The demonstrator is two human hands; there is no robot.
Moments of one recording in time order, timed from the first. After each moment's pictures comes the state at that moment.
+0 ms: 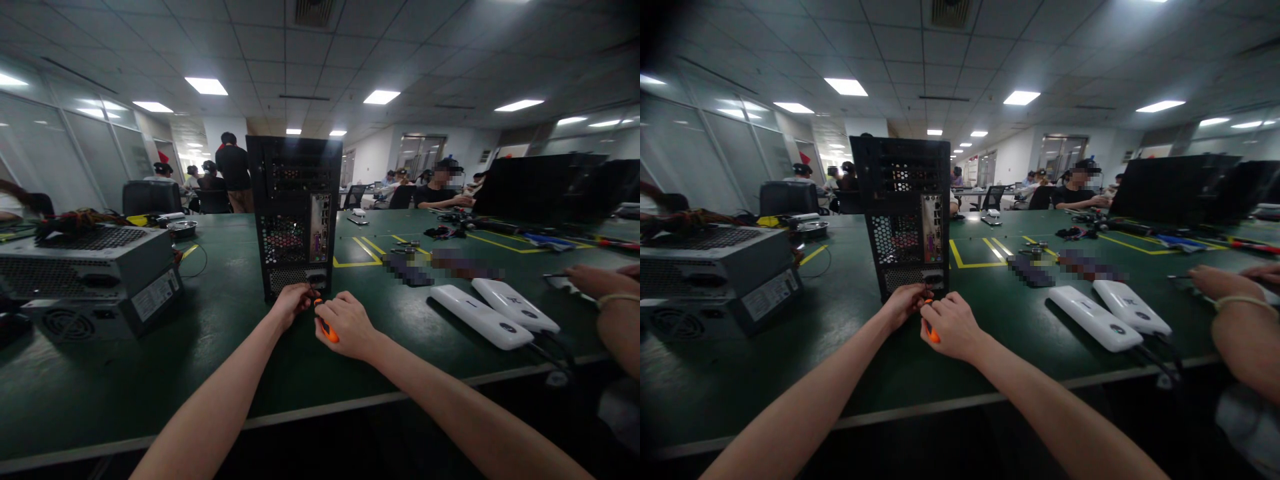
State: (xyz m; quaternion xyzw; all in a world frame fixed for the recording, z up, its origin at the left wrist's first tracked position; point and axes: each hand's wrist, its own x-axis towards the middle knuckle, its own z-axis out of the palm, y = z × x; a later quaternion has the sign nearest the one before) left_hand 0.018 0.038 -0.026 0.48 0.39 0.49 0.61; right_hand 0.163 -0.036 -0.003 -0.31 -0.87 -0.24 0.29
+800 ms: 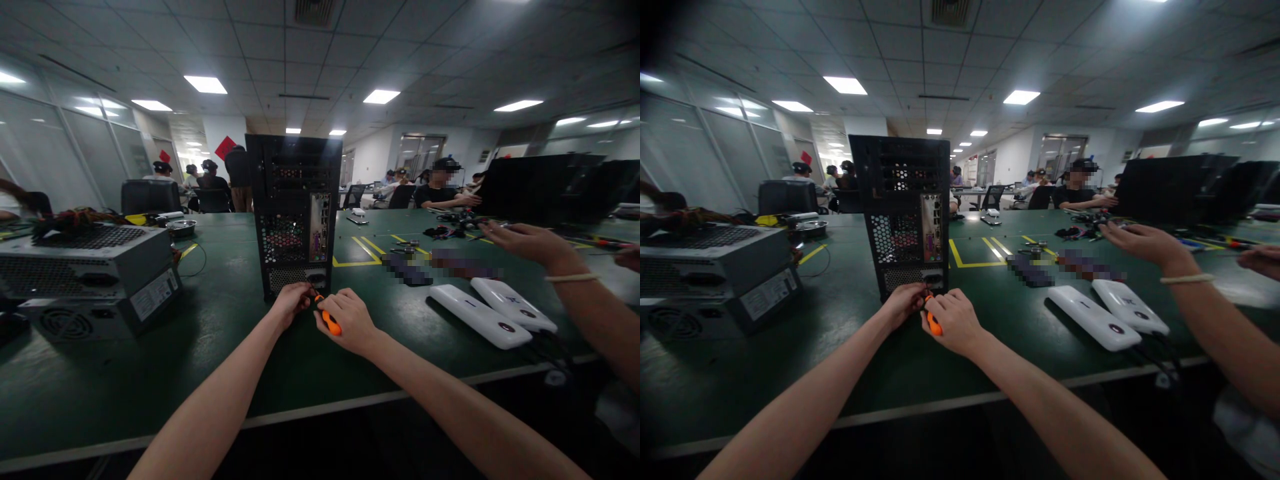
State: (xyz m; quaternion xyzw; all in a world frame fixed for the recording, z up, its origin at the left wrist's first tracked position) left_hand 0.019 0.035 -0.023 0.47 0.39 0.50 0.61; right_hand 0.167 -0.029 -0.005 -0.31 -0.86 -0.22 0.34
